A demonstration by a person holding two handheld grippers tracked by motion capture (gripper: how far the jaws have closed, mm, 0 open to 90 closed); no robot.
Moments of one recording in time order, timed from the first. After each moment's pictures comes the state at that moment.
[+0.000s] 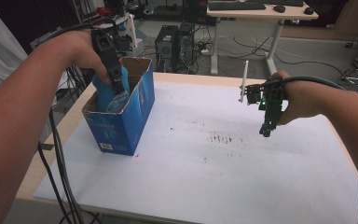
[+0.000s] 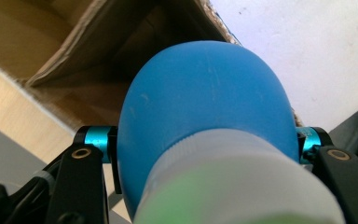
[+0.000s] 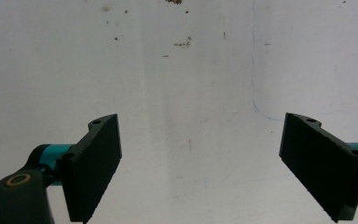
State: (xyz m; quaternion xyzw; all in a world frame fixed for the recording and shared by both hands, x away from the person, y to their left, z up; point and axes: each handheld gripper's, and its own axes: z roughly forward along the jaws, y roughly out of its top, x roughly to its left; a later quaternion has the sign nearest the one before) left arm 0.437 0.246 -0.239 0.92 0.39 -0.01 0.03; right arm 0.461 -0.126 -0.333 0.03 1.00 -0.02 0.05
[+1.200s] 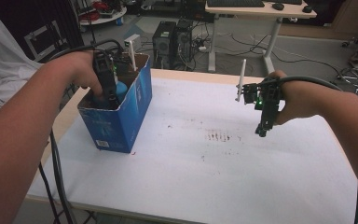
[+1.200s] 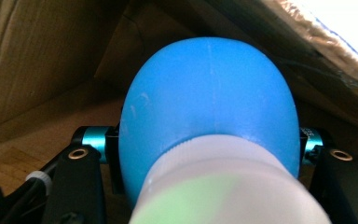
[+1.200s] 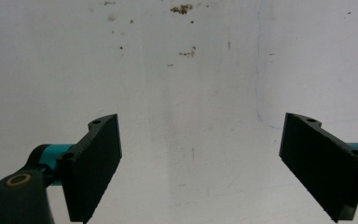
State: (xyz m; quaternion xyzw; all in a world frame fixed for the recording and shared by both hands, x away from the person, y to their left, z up) left arm 0.434 0.252 -0.292 0.95 0.30 -0.01 0.02; right arm 0.459 -0.121 -0.335 0.03 1.00 -0.01 0.05
